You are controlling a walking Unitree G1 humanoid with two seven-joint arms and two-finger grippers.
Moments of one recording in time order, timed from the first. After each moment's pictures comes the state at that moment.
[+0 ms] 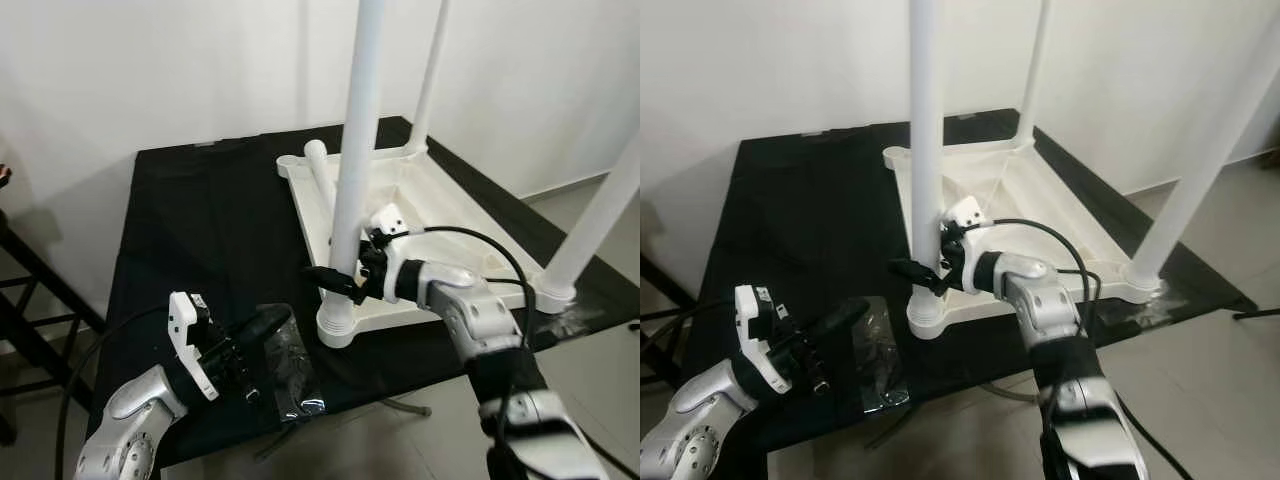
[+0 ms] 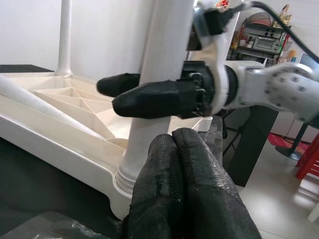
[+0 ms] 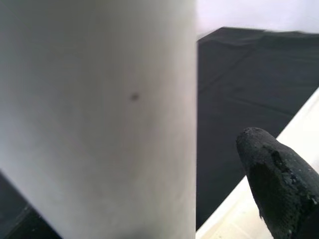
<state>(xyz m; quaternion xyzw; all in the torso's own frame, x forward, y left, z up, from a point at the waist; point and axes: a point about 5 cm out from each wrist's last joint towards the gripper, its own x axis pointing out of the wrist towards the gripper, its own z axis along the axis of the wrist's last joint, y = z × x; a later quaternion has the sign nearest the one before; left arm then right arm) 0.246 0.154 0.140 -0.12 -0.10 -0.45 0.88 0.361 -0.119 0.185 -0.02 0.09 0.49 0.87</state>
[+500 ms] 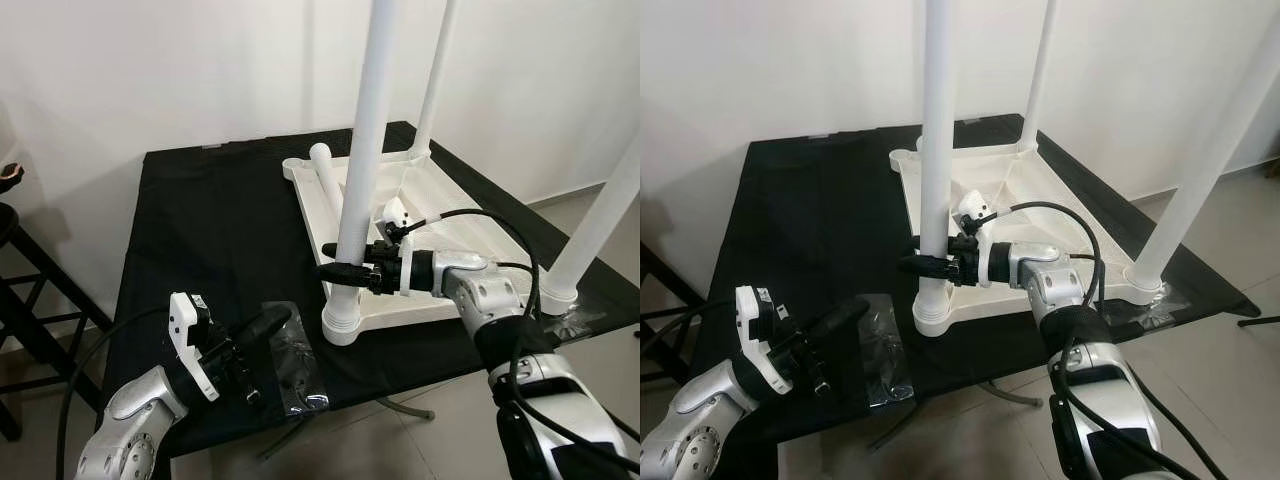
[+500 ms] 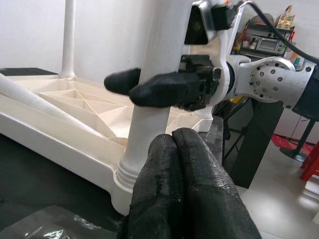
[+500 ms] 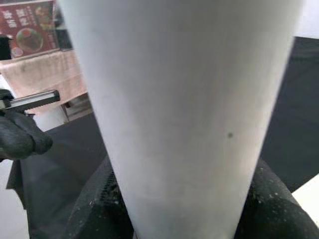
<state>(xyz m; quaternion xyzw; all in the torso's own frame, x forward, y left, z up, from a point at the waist) 0.246 0.153 0.140 -0.12 -0.10 -0.45 0.88 0.364 -0.128 0.188 -0.02 0.08 0.58 0.81</state>
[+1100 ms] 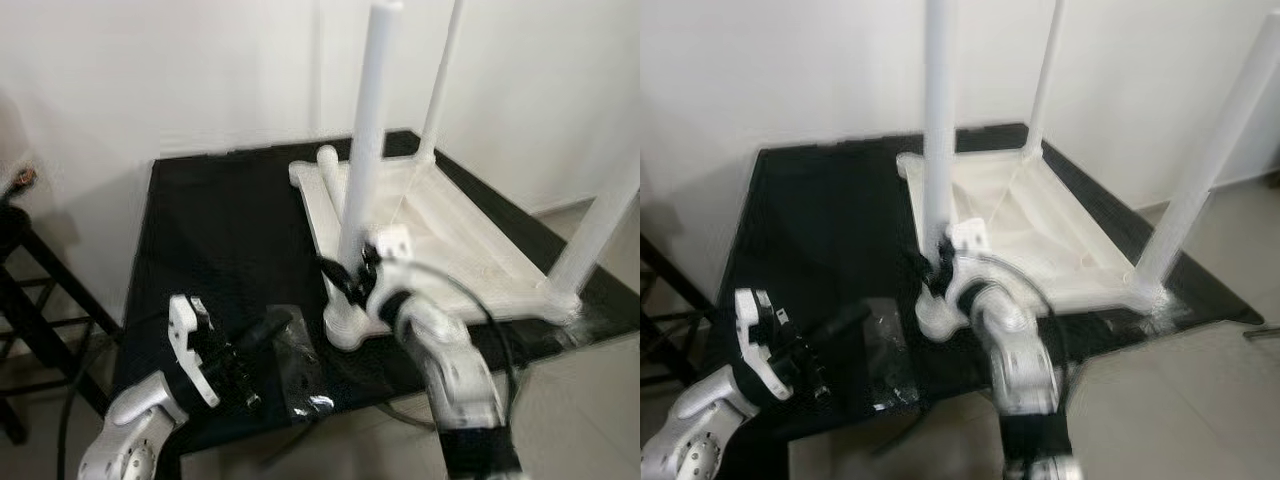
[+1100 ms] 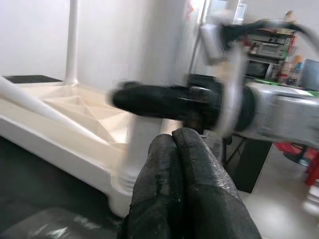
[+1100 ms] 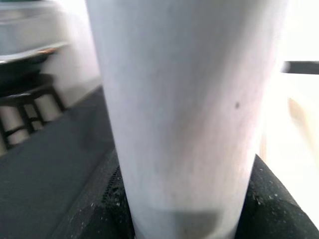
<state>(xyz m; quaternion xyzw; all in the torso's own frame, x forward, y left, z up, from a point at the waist) 0.244 0.156 0.138 -0.12 -0.09 -0.44 0.88 0.303 -0.096 0.153 0.00 0.06 0.24 0.97</state>
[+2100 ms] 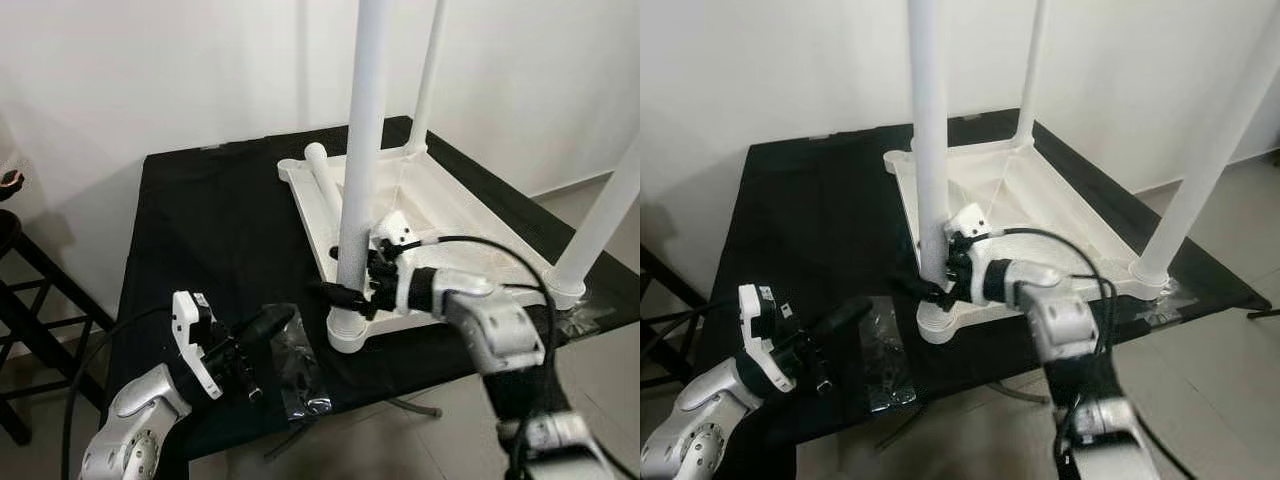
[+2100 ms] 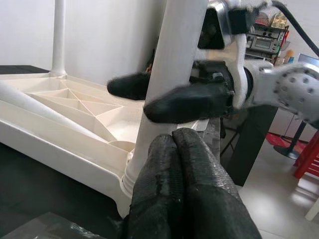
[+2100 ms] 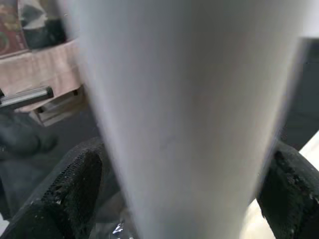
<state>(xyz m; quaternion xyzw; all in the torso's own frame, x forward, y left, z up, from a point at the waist) 0.248 0.154 0.141 -0.13 -0.10 -0.45 0.88 0.341 -0.119 0.192 -0.04 0.08 0.53 0.84</state>
